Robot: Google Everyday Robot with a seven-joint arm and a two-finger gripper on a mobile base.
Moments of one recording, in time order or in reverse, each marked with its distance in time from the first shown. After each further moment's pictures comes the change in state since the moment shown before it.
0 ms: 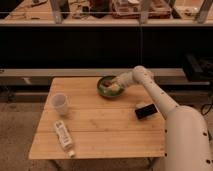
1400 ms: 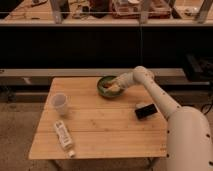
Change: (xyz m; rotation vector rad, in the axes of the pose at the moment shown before) arm -0.002 0.001 -0.001 -0.003 -0.002 -0.005
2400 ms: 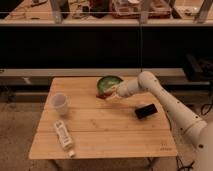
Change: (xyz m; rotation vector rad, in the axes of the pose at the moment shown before) arm -0.025 0.105 -0.053 -0.177 -0.111 -0.172
